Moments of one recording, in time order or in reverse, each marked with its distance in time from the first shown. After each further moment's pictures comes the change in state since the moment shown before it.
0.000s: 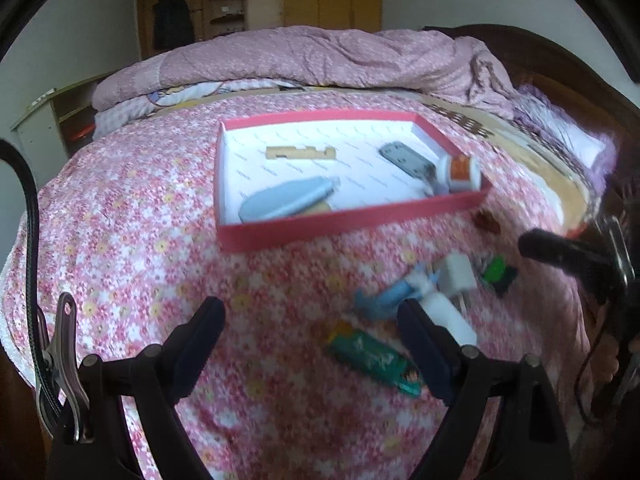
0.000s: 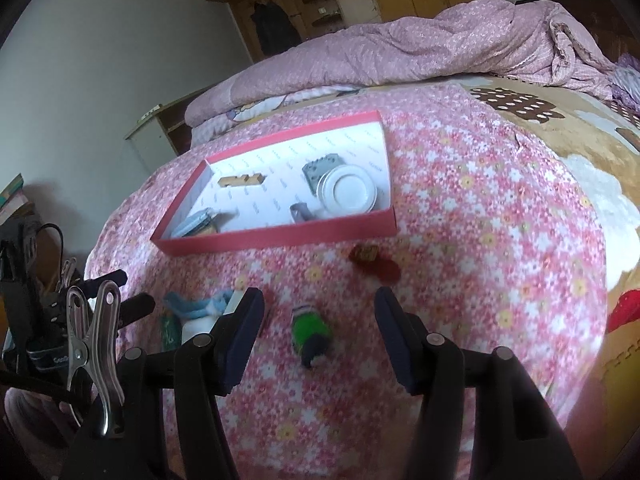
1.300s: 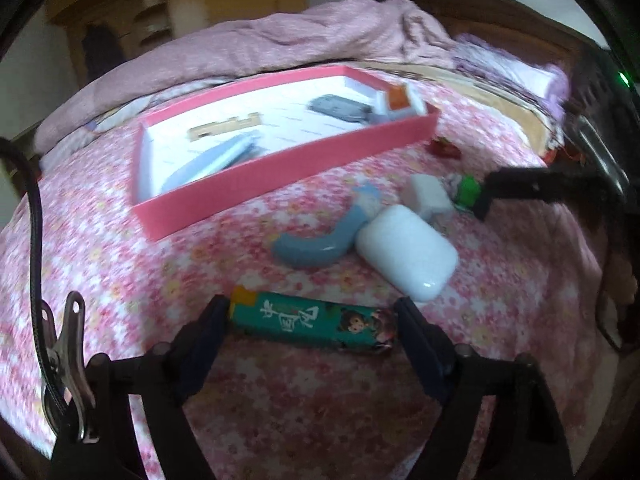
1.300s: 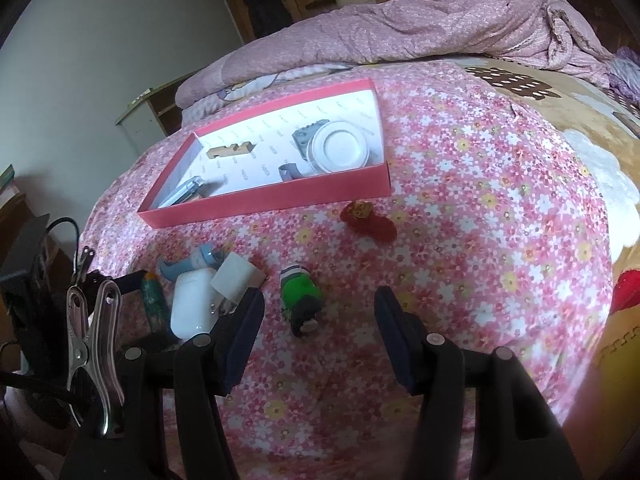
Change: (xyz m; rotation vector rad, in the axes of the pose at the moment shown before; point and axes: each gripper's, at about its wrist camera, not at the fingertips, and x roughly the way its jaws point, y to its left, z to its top) left arm 0.034 -0.023 -0.027 0.205 0.020 -0.080; right arm 0.011 -0.001 -0.015 0.003 0.067 -0.035
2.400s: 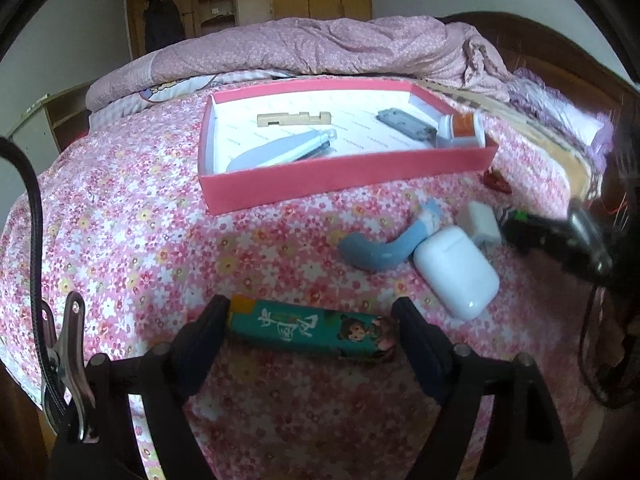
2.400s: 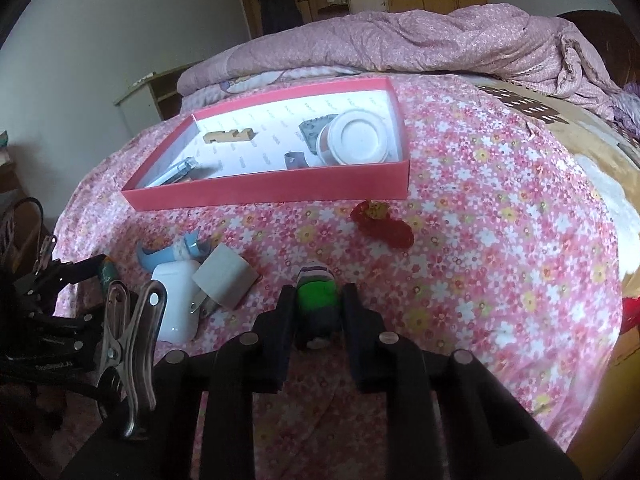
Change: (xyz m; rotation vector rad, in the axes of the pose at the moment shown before) left arm -0.008 0.021 -0.005 -0.179 -0.024 0.090; right arm 0.022 0.012 -0.006 -0.095 -0.039 -0.053
